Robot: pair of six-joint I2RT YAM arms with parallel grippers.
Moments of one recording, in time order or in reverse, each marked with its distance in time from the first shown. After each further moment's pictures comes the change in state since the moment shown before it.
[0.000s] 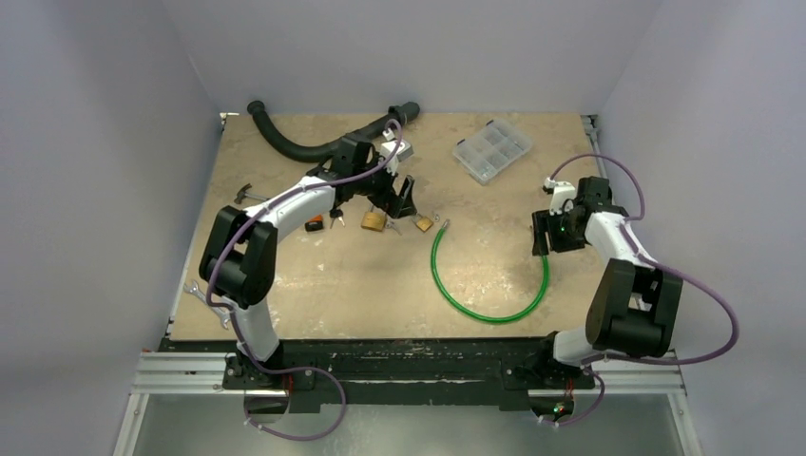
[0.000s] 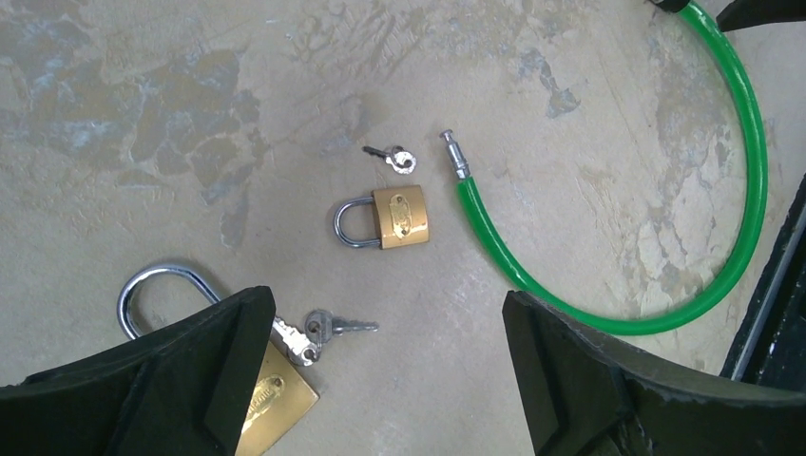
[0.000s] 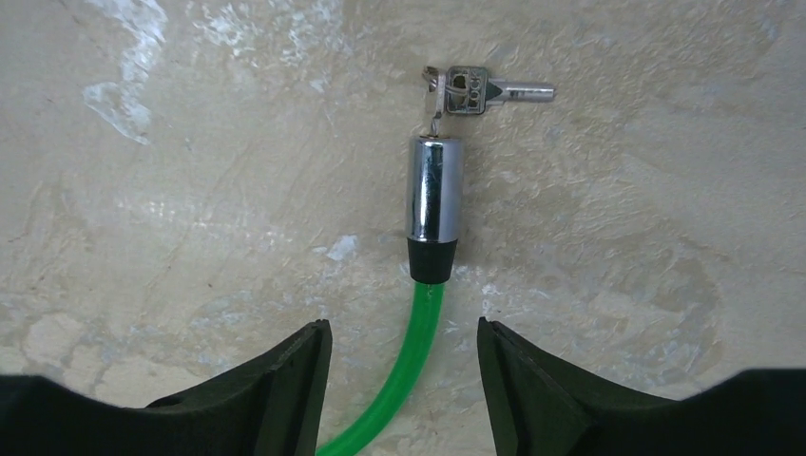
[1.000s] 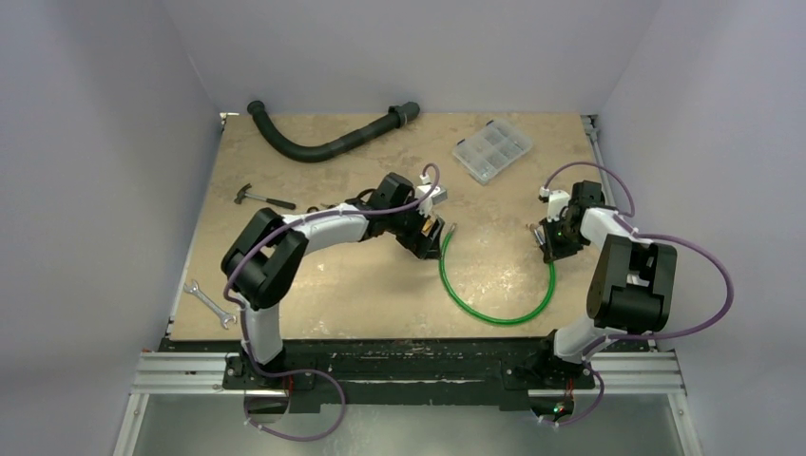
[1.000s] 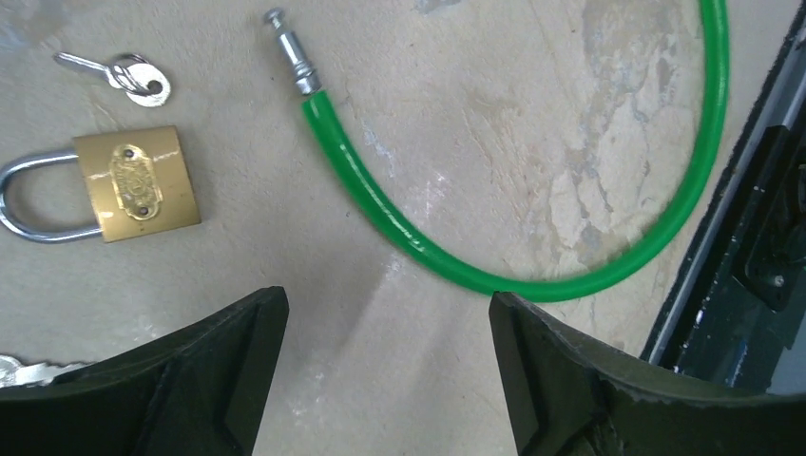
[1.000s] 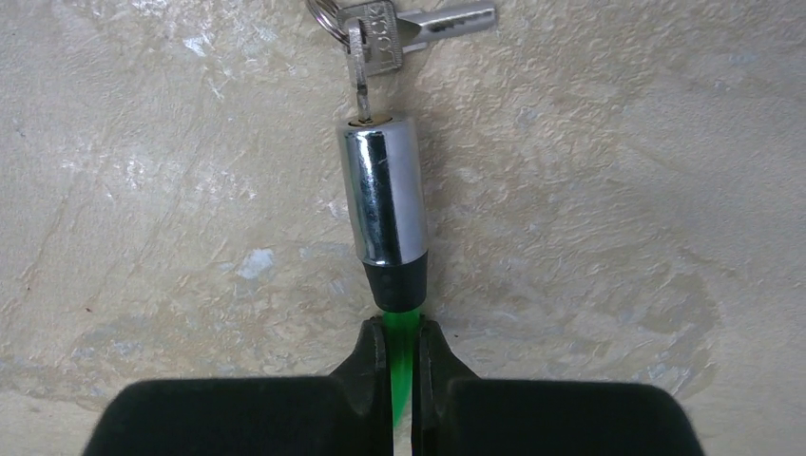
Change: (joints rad) left arm -0.221 0.039 -0.133 0.076 -0.049 -0.145; right arm -0.003 0.170 -0.010 0.060 0.106 -0.067
